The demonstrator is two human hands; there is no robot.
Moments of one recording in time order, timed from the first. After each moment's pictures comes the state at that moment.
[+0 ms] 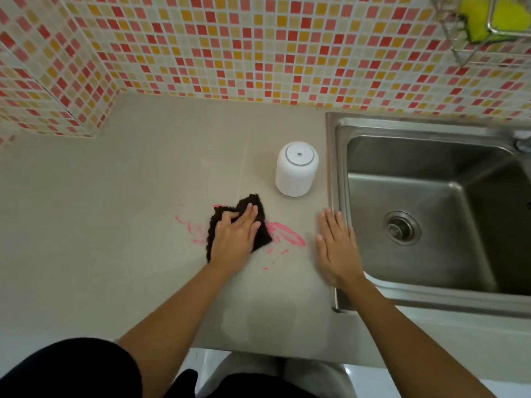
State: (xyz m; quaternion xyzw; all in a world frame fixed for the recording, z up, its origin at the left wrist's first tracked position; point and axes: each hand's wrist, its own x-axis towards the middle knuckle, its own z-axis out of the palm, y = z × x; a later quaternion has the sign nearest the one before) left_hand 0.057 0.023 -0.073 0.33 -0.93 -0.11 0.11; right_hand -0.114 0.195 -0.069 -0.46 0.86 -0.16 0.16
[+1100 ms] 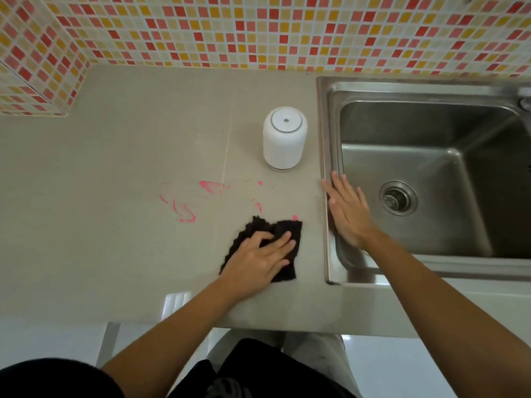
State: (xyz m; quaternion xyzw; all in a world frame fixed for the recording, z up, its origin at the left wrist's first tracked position) left_hand 0.074 0.108 -0.086 0.11 -0.98 -0.12 0.15; right_hand -0.161 0.207 -0.060 -0.48 0.83 -0.19 0.21
